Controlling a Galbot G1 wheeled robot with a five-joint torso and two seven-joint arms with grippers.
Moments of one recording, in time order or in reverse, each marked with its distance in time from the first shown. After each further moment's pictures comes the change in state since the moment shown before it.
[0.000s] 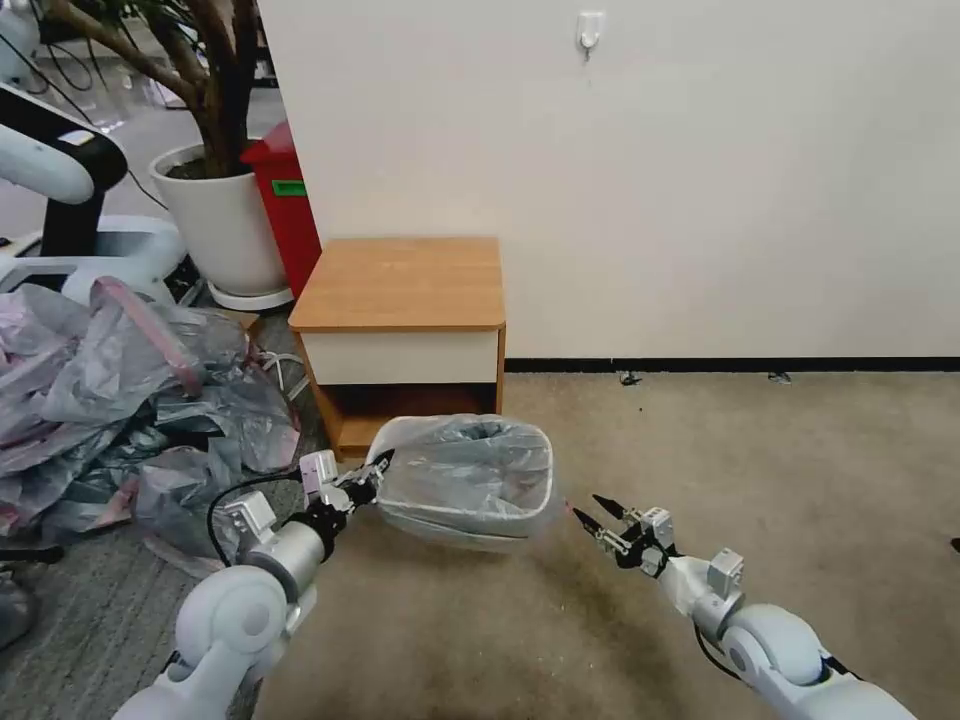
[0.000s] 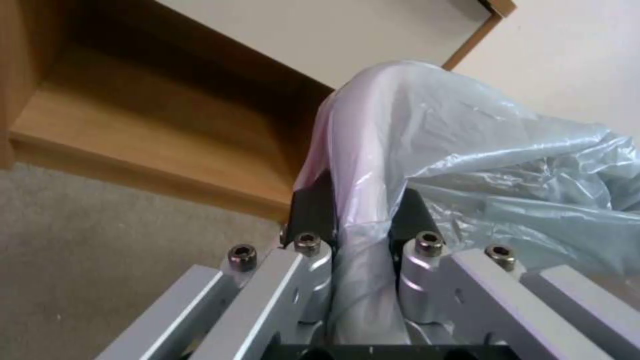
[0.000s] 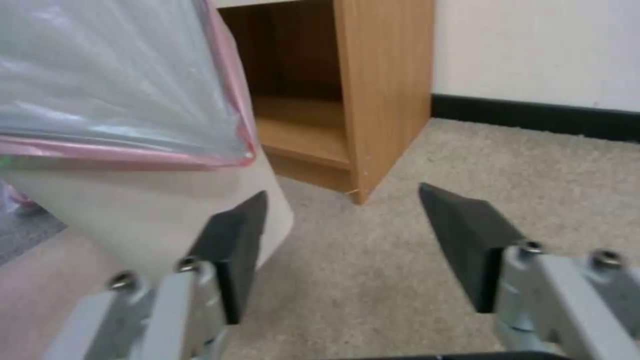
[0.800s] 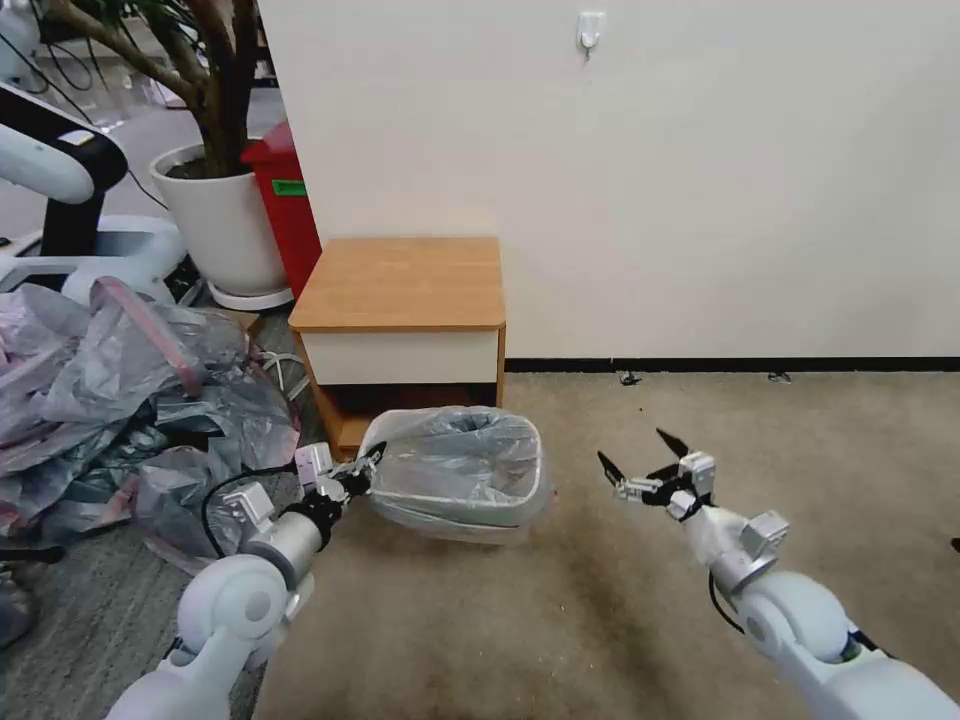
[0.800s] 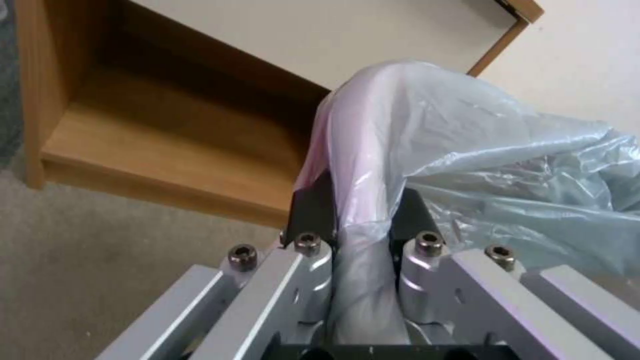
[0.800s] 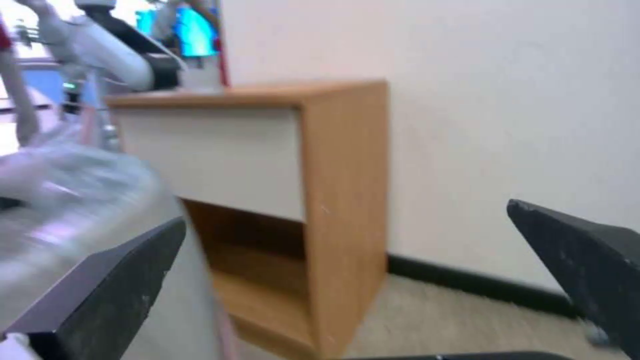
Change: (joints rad) left arm -0.030 0.008 0.013 0.026 0.041 -0.018 -0.014; right arm -0.055 -0.058 0.109 0.338 0.019 0.025 0.193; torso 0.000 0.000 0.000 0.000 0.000
